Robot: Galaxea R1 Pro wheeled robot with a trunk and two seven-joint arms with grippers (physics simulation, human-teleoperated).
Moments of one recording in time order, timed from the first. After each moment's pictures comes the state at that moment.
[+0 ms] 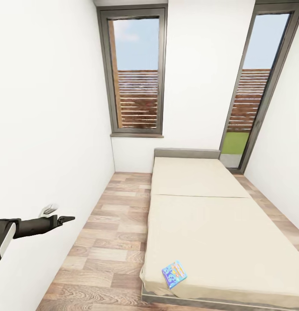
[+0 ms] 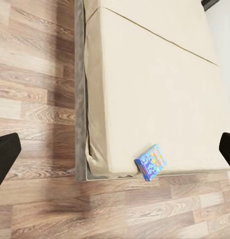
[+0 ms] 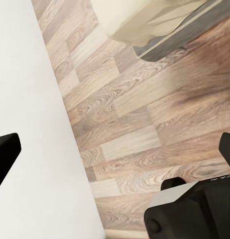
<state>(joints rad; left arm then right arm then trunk) -0.69 0.45 0.26 -0.74 0.05 0.81 -0.98 0.01 0.02 0.05 -0.83 -0.77 0.33 0.23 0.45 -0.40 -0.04</state>
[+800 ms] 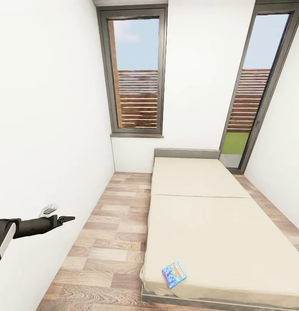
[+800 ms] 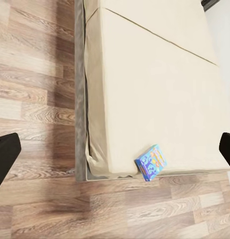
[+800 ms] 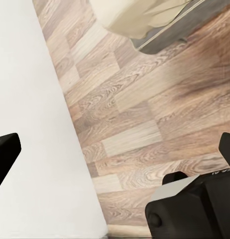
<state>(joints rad) -0.69 0.45 0.26 -0.74 0.05 0.81 -0.98 0.01 0.01 0.04 -0.77 -0.76 0.31 0.28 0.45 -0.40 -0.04</state>
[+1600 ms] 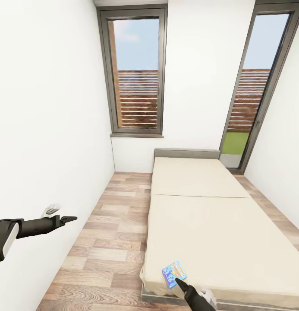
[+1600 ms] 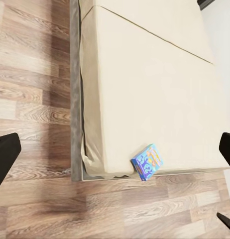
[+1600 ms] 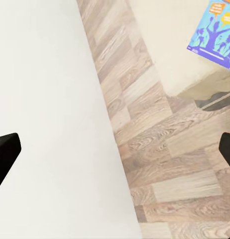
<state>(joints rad) -0.69 0.44 0.26 -0.74 0.05 0.81 -0.98 -0.19 0.01 -0.01 -0.65 -0.85 0.28 0.42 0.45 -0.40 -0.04</state>
